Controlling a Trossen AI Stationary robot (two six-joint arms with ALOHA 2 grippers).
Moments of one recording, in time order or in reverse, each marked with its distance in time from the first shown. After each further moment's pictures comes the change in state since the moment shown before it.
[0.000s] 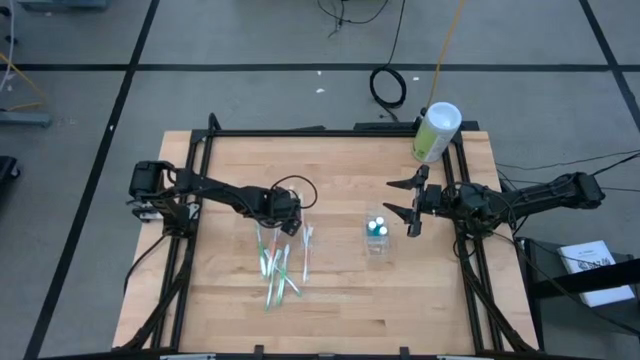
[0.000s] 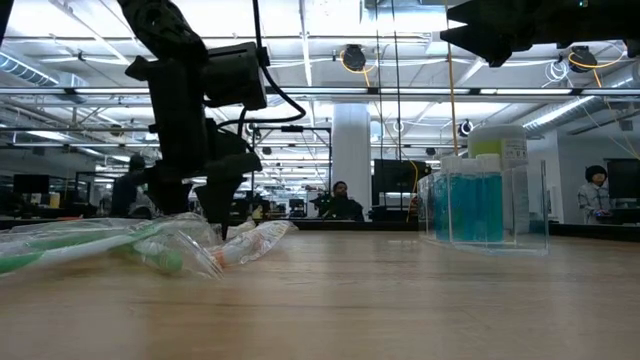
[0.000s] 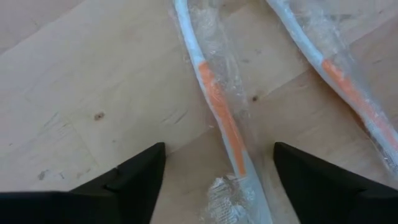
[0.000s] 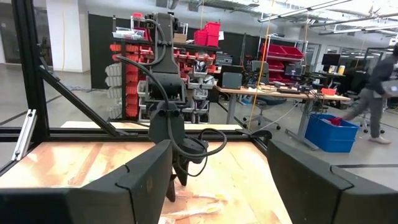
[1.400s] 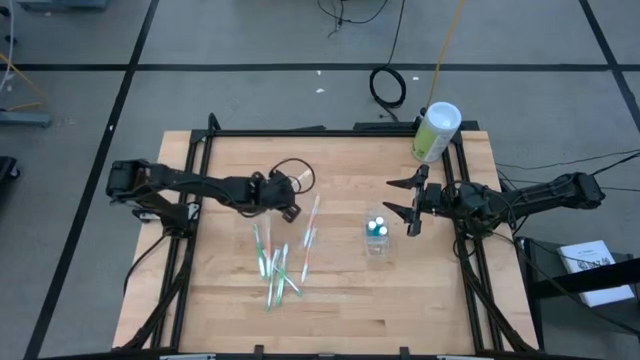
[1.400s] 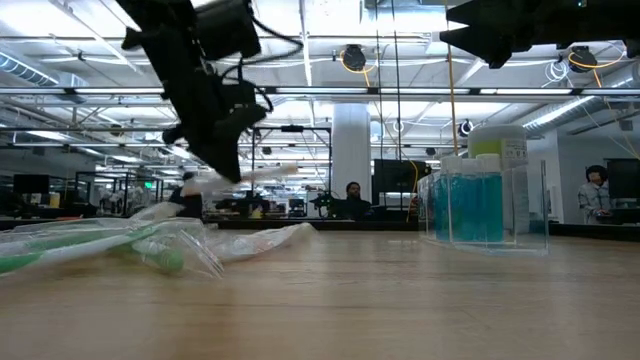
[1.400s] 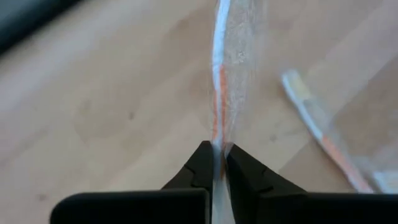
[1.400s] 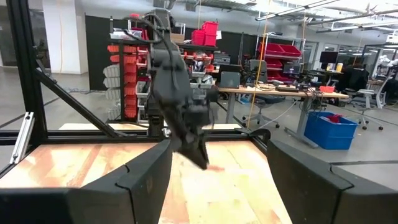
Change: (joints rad) left arm 0.032 -0.219 -0.002 0.069 -0.265 0.336; right arm -0.006 0.001 0.000 0.000 0.003 0.015
